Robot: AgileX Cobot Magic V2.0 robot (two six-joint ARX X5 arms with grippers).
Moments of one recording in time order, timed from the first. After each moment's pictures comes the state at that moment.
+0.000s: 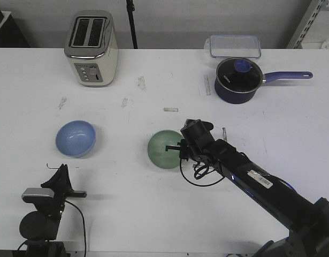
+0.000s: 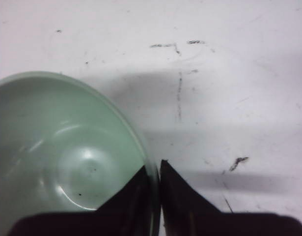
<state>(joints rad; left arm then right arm) -0.01 0.01 0.03 0.10 0.00 -0.04 0.62 1.59 1.18 -0.59 0.03 0.71</state>
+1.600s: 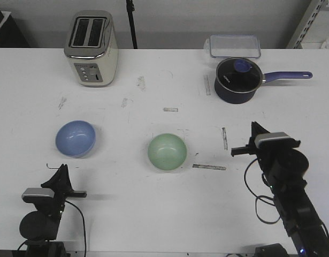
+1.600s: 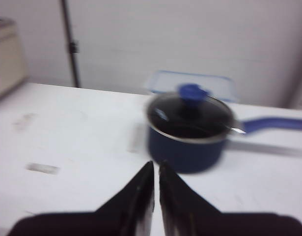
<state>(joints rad) -0.01 0.01 0.03 0.10 0.00 -0.04 0.14 0.79 0.69 -0.08 0.04 0.00</state>
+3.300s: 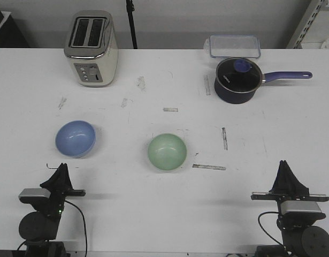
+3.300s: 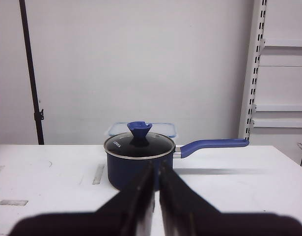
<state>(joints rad) -0.01 0.01 0.05 0.12 0.00 -0.16 0.04 0.08 0.39 -0.17 0.05 0.00</state>
